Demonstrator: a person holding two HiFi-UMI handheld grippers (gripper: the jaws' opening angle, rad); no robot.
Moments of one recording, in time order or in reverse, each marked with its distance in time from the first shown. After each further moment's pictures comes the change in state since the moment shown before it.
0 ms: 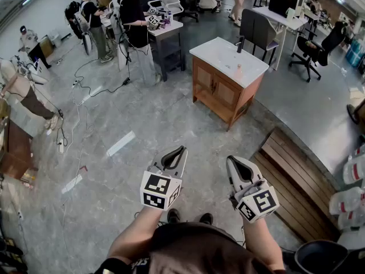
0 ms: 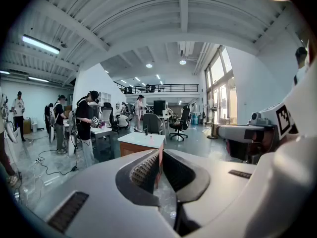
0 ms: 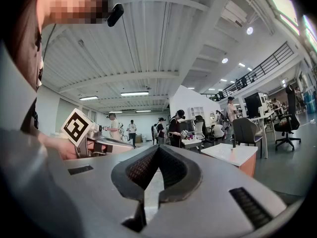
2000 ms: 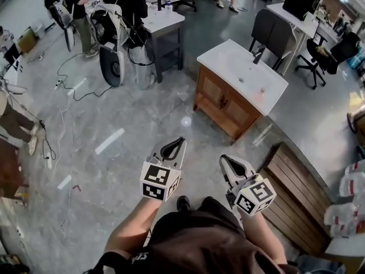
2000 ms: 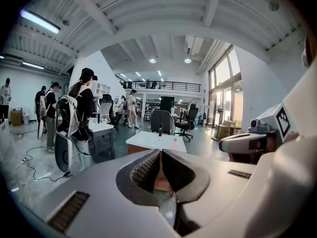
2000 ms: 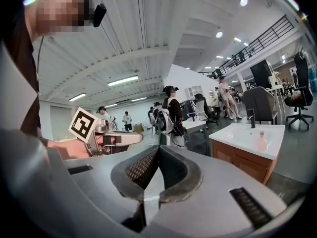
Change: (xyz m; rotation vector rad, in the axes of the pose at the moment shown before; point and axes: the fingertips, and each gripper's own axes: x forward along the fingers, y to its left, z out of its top) left arm 0.257 0.313 0.029 -0.055 0.018 -0.064; right arm 0.370 -0.132 -0.044 0.150 0.182 0.013
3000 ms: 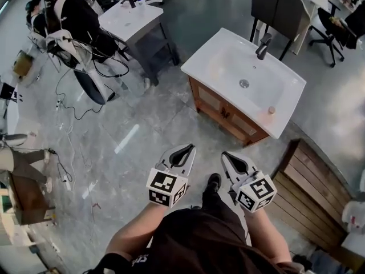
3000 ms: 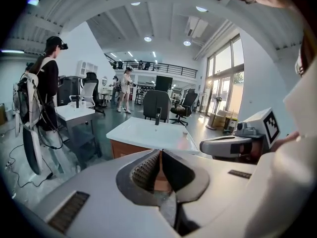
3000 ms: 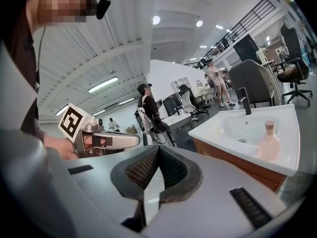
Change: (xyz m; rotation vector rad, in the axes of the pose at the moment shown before) left arm 0.317 0.037 0.014 -0.005 0.201 -0.128; right arm 0.151 -0.290 0.013 0.165 0.031 -0.036
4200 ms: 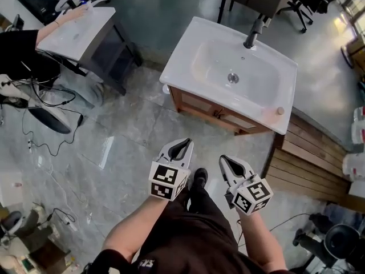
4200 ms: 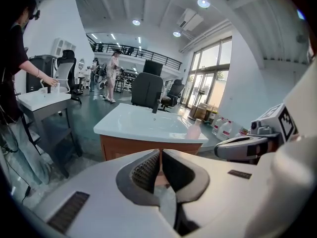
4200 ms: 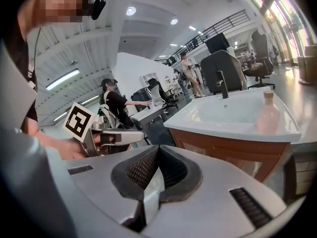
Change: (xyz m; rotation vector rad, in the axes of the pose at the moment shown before) left arm 0.142 0.156 -0.019 0.049 0.126 -0.292; right arm 0.148 -0.062 -0.028 0.194 0.031 -0.385
